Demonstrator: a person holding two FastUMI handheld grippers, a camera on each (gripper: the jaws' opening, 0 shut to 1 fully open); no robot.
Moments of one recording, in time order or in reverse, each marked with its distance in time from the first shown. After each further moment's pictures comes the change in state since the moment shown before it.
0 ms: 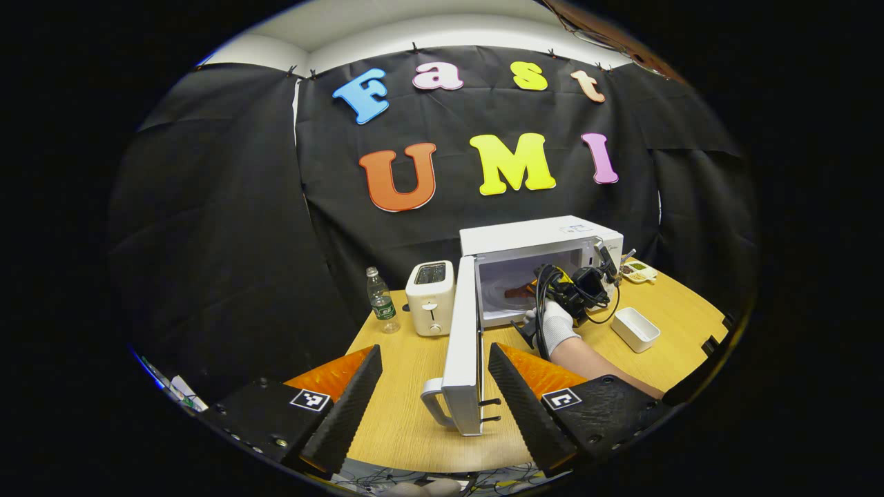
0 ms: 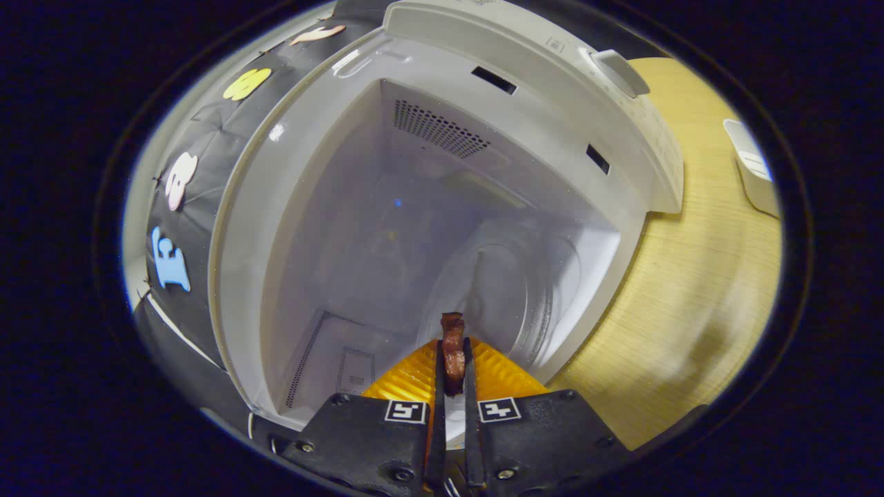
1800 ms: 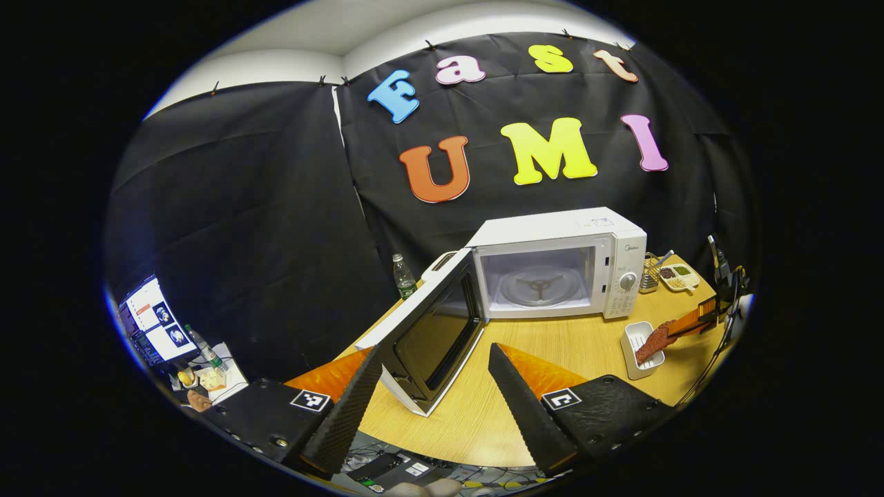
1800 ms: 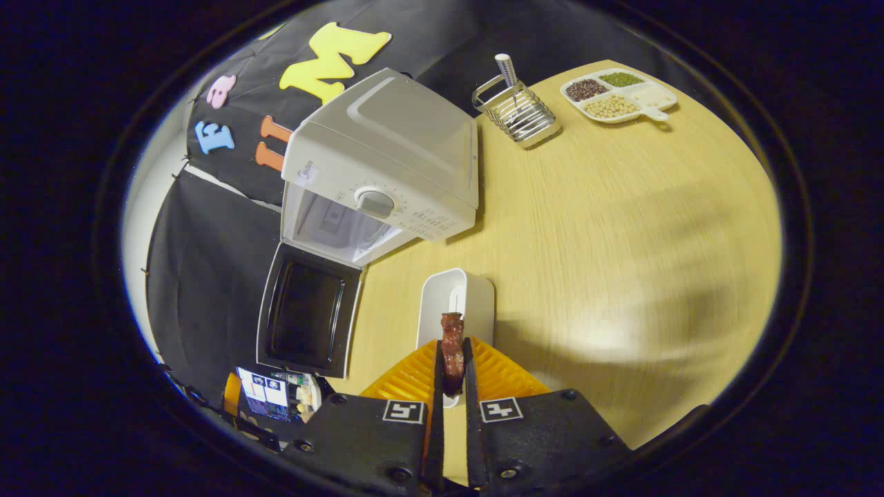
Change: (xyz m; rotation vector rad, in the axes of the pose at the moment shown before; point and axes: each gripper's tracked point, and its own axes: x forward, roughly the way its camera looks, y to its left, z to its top) left arm -0.033 -0.141 0.014 -0.036 0.079 0.355; right arm -0.233 -0.213 0.213 -0.433 0.892 0.094
